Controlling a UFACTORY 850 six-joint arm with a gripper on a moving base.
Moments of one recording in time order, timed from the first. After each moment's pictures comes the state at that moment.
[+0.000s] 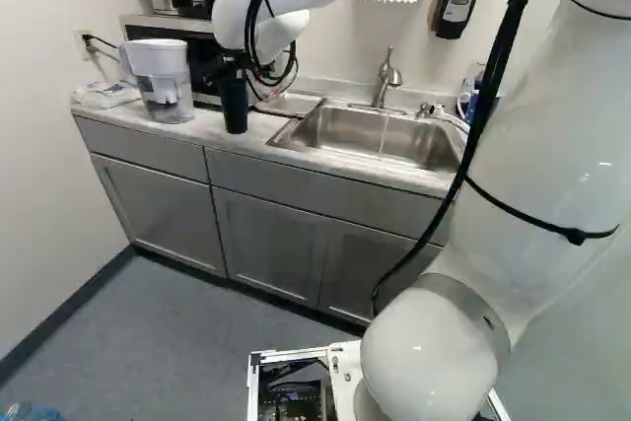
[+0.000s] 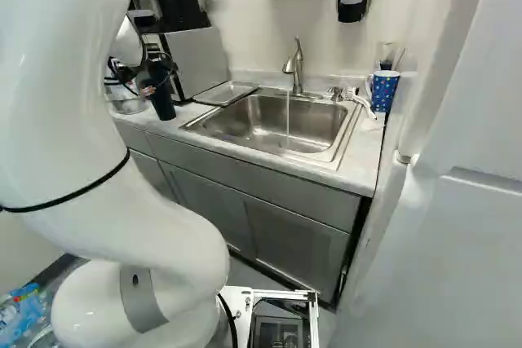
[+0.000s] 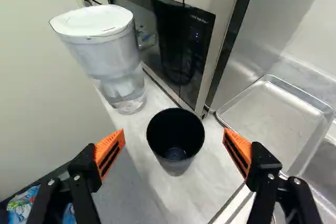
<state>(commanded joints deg) 29.0 -1.8 -60.4 0.1 1.2 0.0</state>
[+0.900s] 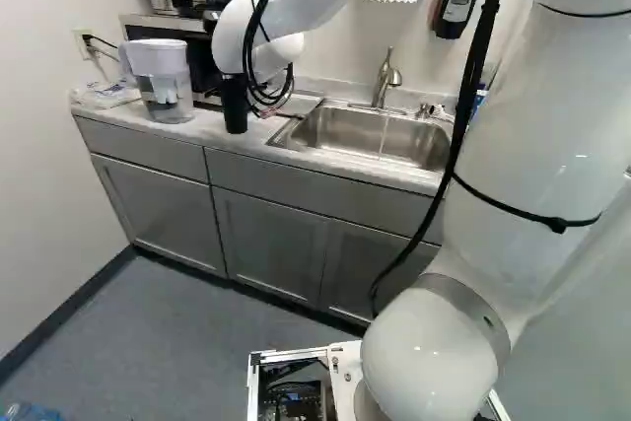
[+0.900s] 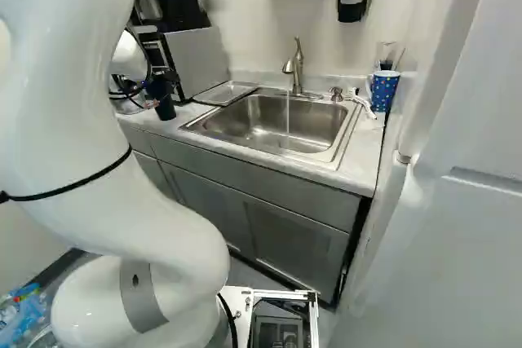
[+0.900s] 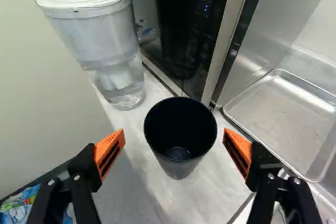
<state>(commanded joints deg) 29.2 -4.7 -57.7 0.1 7.9 0.0</state>
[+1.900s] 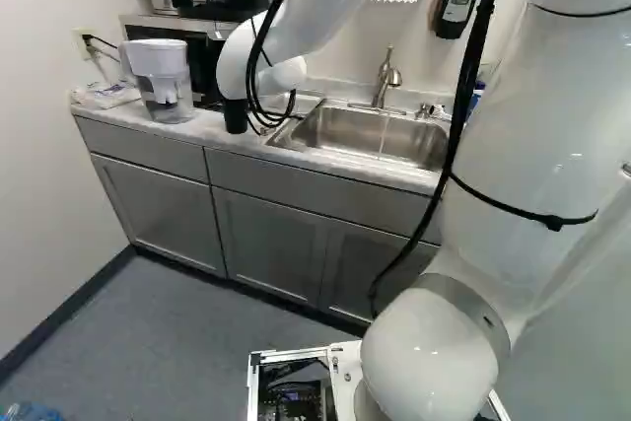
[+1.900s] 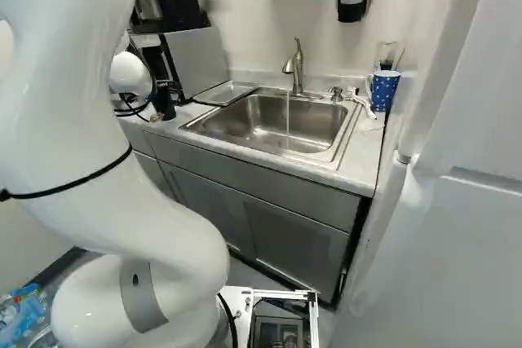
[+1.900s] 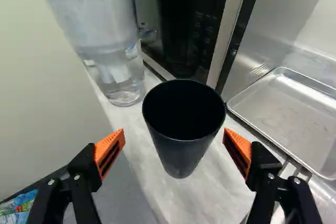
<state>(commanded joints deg) 29.4 -5.2 -51.8 0.1 17.9 0.0</state>
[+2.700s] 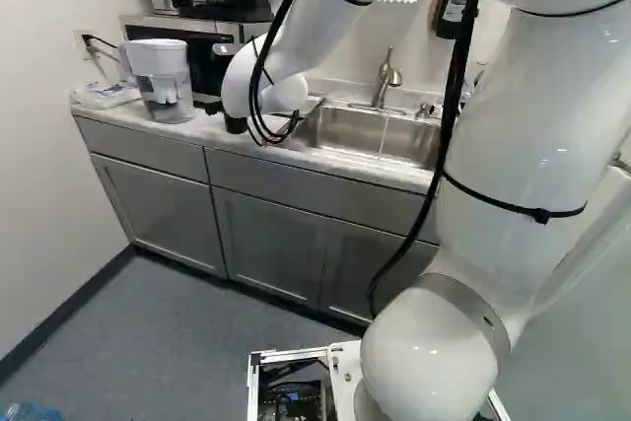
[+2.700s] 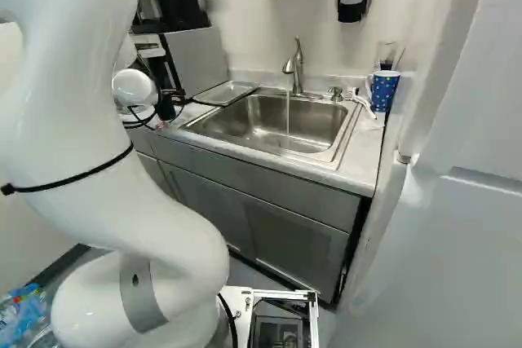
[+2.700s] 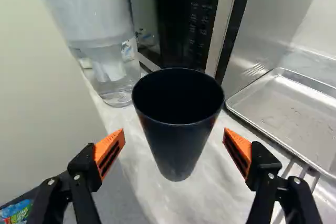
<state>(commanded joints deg) 28.9 -7.4 -48.9 0.1 26.9 0.0</state>
